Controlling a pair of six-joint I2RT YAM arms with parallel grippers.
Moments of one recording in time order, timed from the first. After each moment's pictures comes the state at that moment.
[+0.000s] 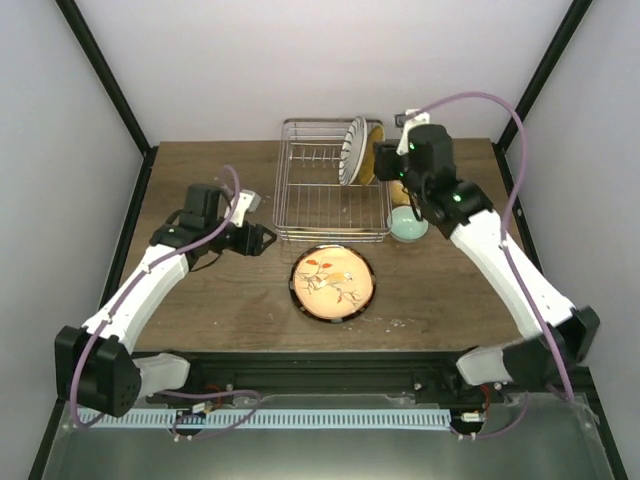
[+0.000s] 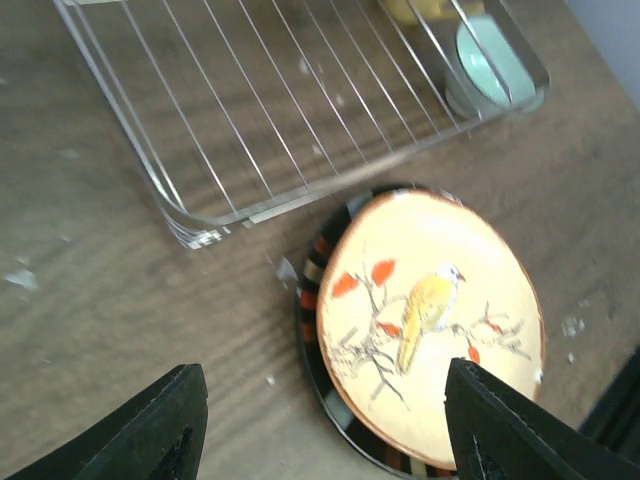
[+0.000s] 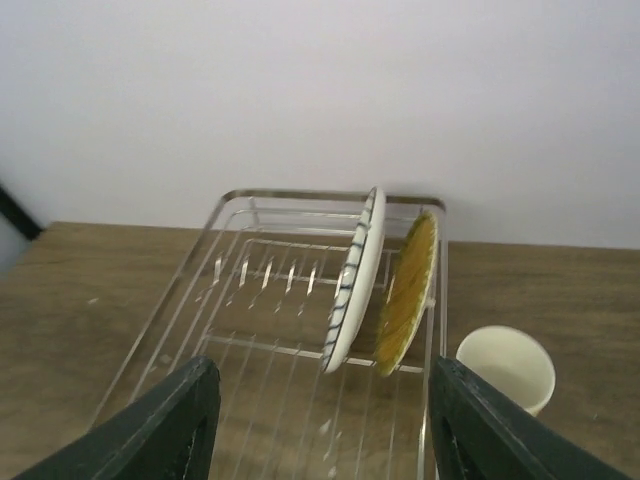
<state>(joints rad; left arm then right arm) -0.27 1.22 0.98 -0.55 0.47 -0.06 0.49 1.45 1.51 -0.42 0.25 0.21</state>
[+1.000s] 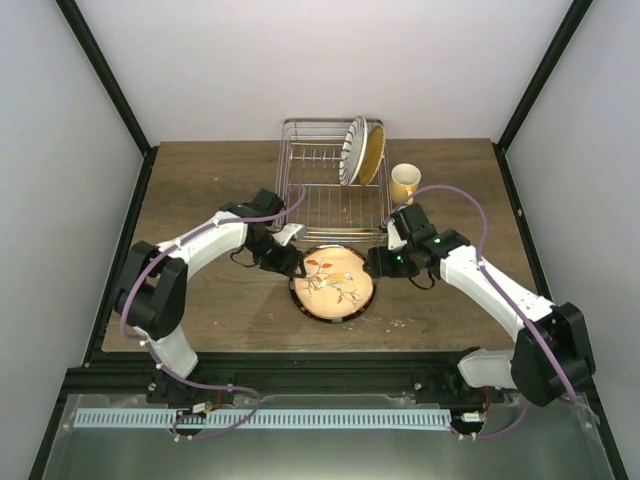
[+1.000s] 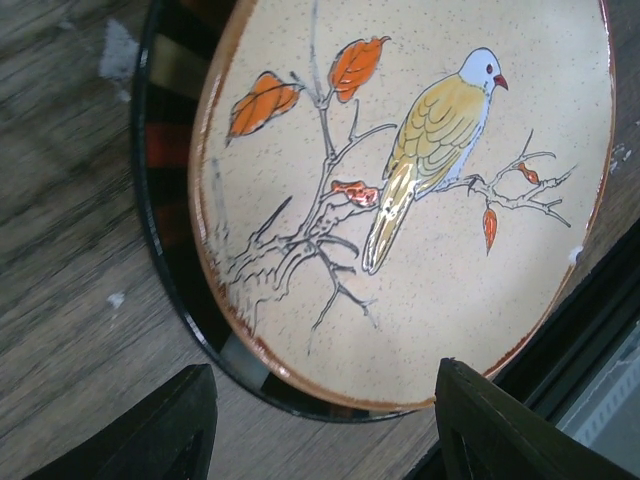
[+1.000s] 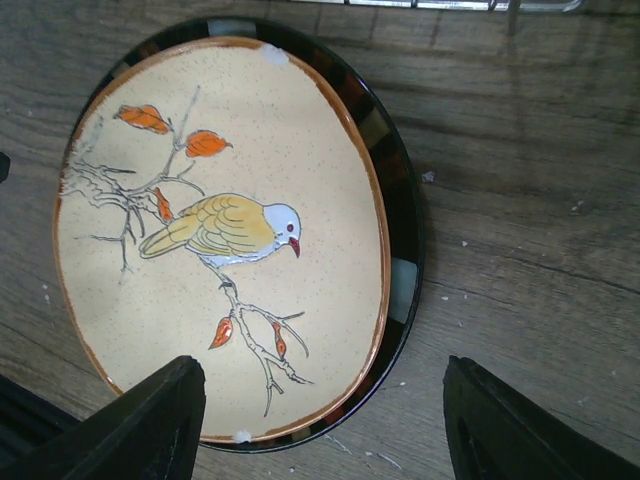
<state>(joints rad) -0.48 1.70 1.18 -0.86 0.51 -0.03 0.48 1.27 0.91 -0.71 -0.24 0.37</state>
